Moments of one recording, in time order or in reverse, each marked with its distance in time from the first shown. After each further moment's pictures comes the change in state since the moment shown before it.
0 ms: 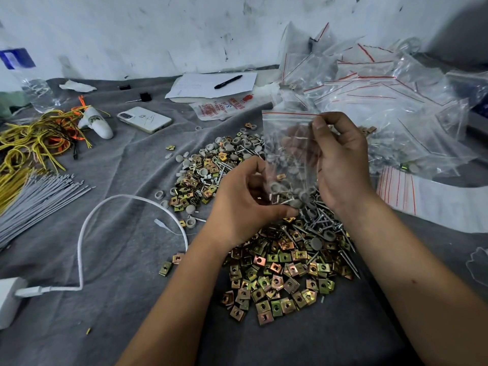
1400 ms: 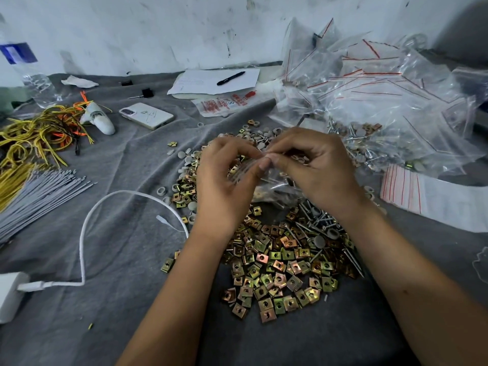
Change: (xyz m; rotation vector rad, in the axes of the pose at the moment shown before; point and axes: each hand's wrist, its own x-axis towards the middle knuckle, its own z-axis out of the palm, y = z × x) left_hand 0.007 -0.002 -0.014 0.369 0.399 0.362; right_hand -0.012 -0.003 0.008 -0.637 -0.442 -0.385
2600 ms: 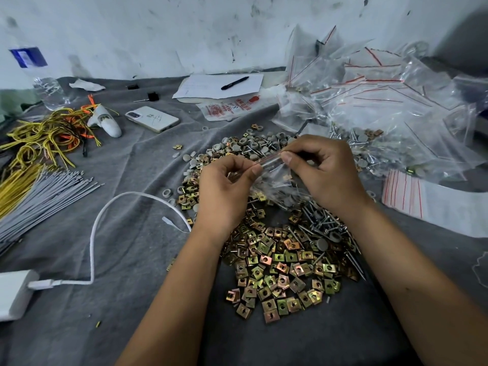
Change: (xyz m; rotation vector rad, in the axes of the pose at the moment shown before) left_hand 0.001 -0.007 0.001 -0.242 -0.024 -0.383; right_hand -0.003 0.005 -0.005 -0.068 0.067 0.151
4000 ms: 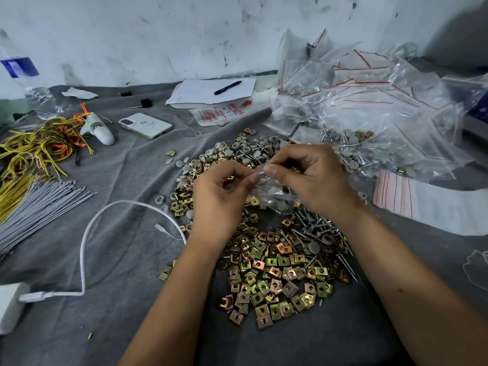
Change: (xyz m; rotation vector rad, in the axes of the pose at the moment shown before) left_hand -0.002 -0.001 0.000 0.090 -0.057 0.177; right_hand 0.000 0.000 0.000 0.115 -0.093 -0.002
